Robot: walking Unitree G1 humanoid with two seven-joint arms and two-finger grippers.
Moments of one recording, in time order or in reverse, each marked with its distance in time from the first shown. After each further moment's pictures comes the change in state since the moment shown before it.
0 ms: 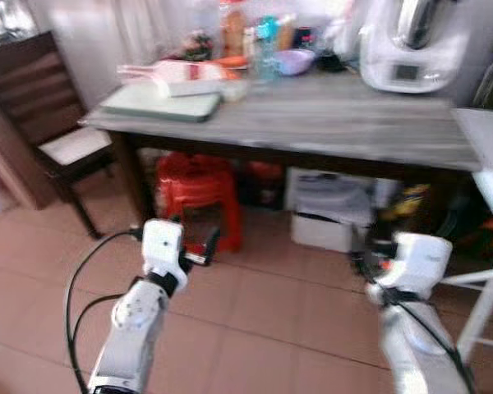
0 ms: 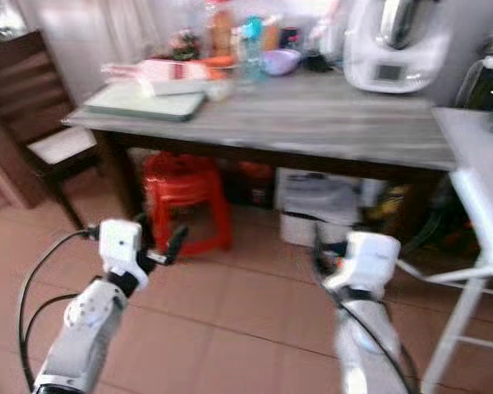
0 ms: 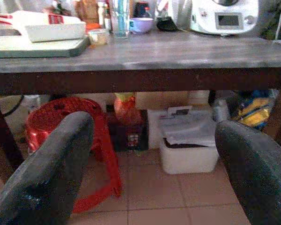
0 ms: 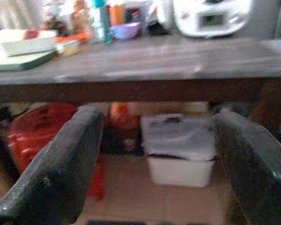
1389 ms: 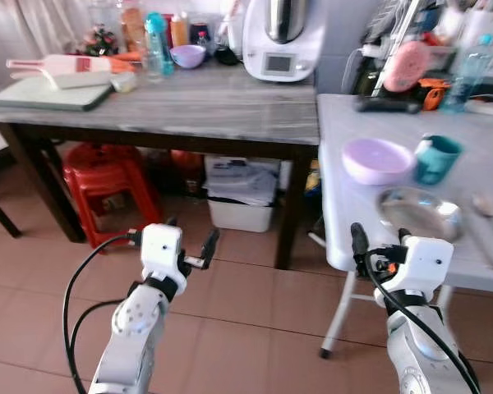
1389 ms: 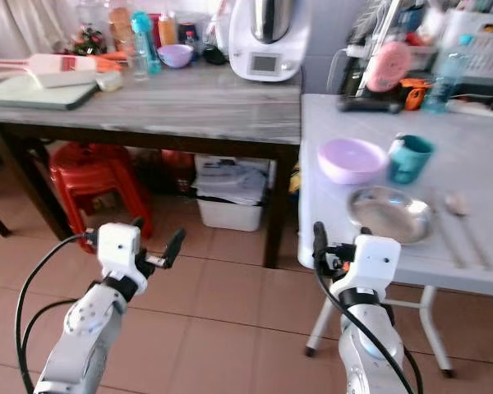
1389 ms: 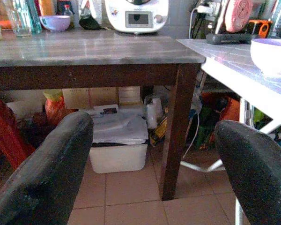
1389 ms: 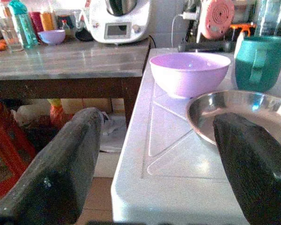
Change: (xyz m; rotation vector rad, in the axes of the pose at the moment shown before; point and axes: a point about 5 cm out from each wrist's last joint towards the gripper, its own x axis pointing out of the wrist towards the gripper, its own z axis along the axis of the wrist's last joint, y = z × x) left arm 0.000 -0.006 0.002 -0.001 -0.004 -0.001; right arm -0.004 0.002 0.000 -0.008 0.007 0.024
